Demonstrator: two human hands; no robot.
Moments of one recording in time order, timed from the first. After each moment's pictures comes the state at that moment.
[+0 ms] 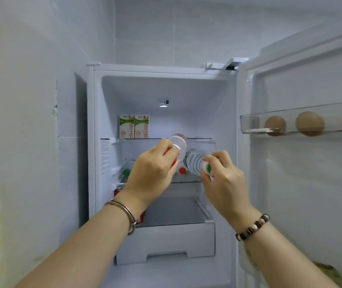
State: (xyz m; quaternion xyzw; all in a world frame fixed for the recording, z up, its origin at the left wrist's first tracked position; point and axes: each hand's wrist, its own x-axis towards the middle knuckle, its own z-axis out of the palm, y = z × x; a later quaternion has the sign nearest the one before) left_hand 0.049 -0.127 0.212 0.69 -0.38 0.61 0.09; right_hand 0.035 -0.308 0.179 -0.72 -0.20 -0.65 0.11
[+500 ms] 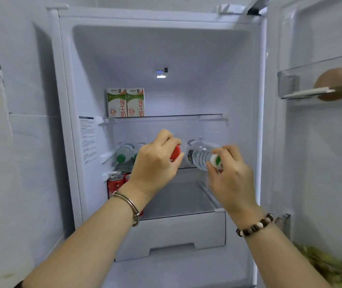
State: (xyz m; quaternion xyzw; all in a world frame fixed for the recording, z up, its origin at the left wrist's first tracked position) left_hand 0.162 -0.135 0.178 0.68 -0.38 0.61 0.15; right_hand 0.131 -0.308 0.135 -0.73 -0.13 -0.65 0.18
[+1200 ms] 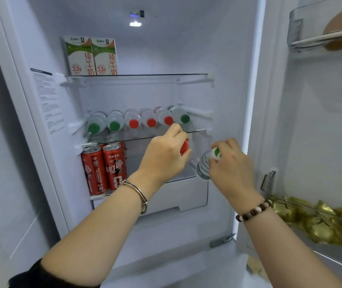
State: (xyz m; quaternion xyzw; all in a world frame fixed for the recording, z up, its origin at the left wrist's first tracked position) left_hand 0.194 -0.163 0.117 0.71 -0.47 0.48 0.21; right_hand 0.128 -0.315 0.082 -0.85 0.04 -0.51 0.15
